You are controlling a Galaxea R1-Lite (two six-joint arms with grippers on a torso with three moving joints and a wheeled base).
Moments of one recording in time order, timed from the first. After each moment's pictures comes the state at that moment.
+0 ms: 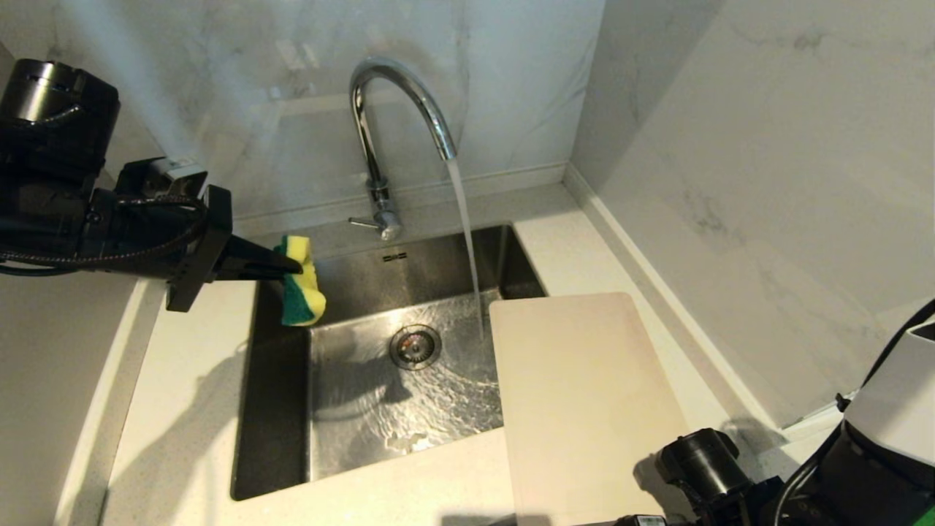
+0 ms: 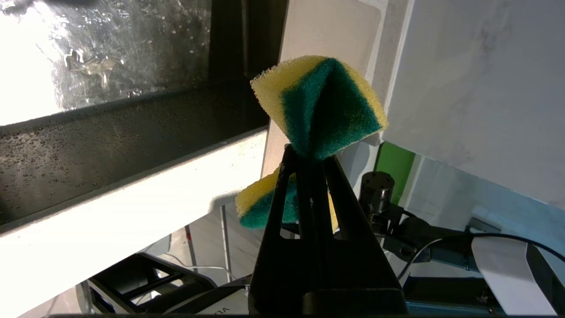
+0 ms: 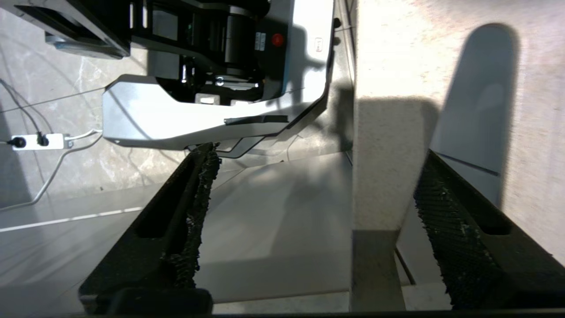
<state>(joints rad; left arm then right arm) -0.29 1.61 -1.51 0.50 -0.47 -0.74 0.31 1.90 -0.38 -0.30 0.46 -1.34</state>
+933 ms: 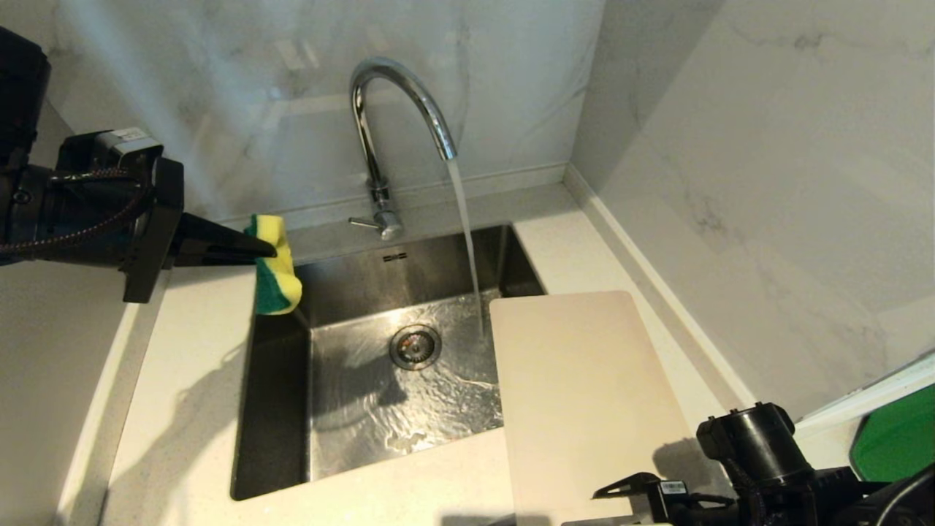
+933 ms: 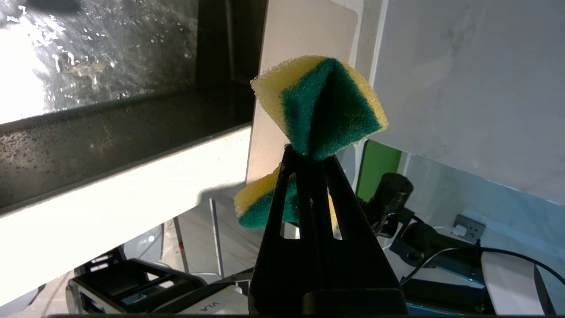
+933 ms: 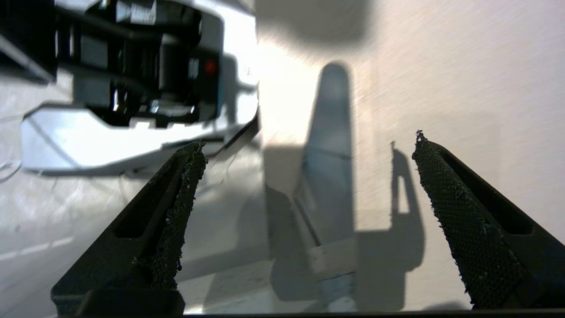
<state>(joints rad) -0.29 1.52 -1.50 0.52 -0.47 -0.76 0.27 1.67 -0.37 -0.30 0.50 -1.35</state>
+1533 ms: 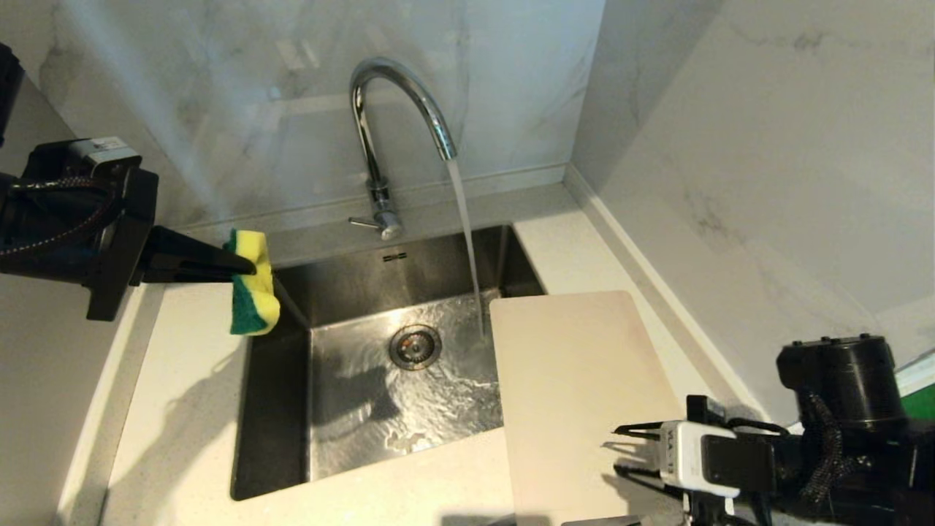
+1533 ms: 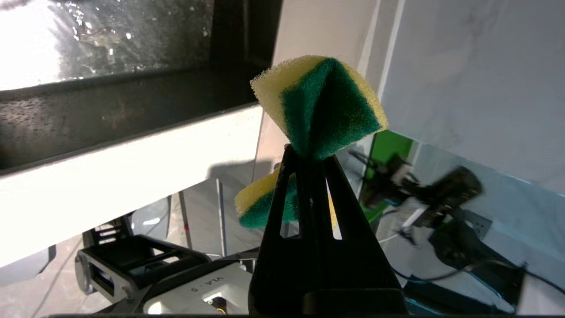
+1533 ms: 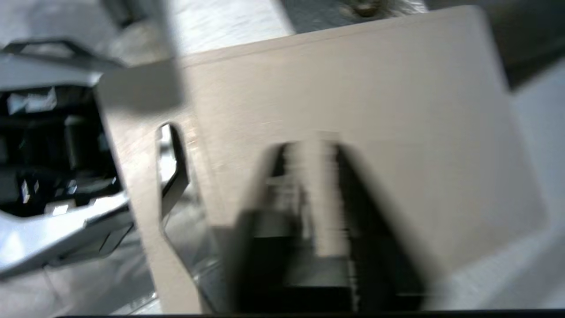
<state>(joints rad) -0.29 1.48 -1.50 0.63 -0.45 -0.76 0.17 1.45 -0.49 -0.30 0.60 -1.16</state>
